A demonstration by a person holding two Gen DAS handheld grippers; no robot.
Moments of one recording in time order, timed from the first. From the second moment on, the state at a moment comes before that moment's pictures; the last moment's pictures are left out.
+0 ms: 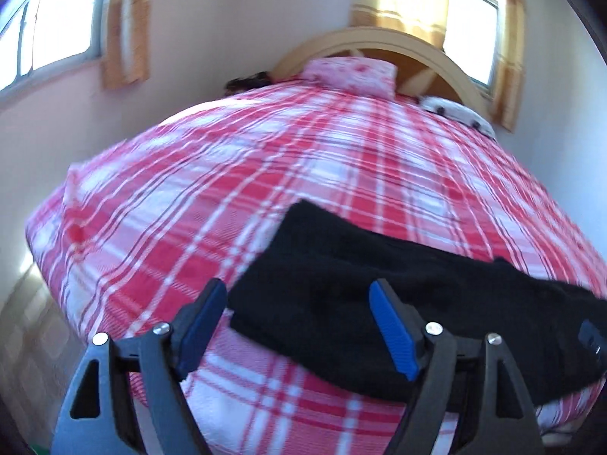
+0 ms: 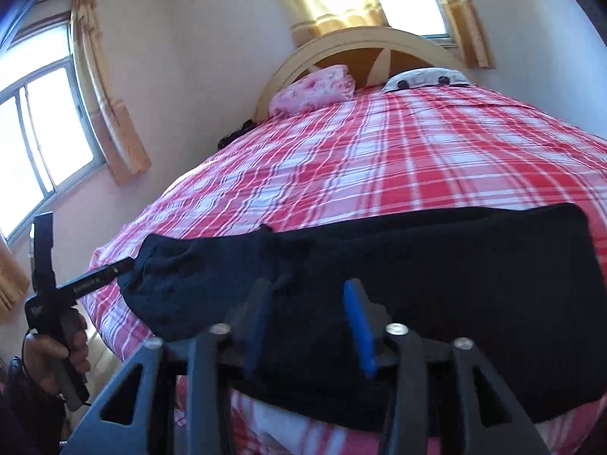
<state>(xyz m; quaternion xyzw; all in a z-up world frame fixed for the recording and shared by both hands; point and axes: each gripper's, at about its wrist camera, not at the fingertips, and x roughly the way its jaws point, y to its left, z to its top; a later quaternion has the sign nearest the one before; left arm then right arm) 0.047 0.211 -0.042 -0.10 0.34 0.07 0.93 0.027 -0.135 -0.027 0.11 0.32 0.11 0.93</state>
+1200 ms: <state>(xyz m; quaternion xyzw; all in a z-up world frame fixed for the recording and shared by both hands) 0.064 0.181 -0.013 -0.23 0.28 -0.06 0.93 0.007 -0.167 -0.019 0.17 0.30 0.08 0.94</state>
